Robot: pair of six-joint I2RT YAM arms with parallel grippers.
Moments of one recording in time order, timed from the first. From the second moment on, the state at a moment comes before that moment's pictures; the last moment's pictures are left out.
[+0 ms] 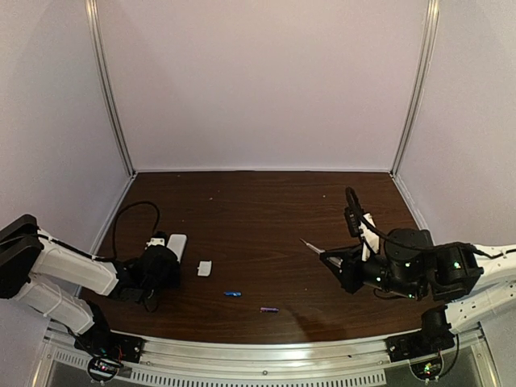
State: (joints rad) left arm -0.82 1.36 0.30 0.18 -0.61 -0.64; right arm 1.36 0.87 0.68 -0.24 0.51 0.60
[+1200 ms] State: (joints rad) left arm -1.12 1.22 0.56 0.11 -0.45 -0.19; right arm 1.36 0.85 0.63 -0.24 0.26 0.63
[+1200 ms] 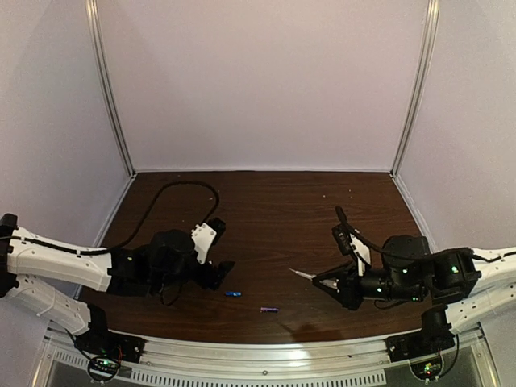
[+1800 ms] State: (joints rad) left arm -1.41 1.48 0.69 0.29 -0.21 0.35; right arm 1.36 0.89 0.58 -0.23 0.14 0.66
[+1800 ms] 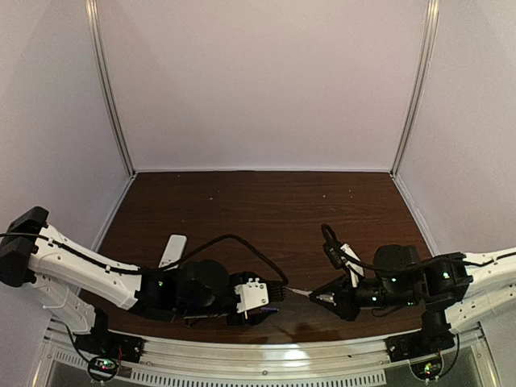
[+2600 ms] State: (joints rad) left arm -1.46 1.62 0.85 0.32 -0.11 0.52; right arm 1.36 0.95 0.54 -0.11 0.01 0.70
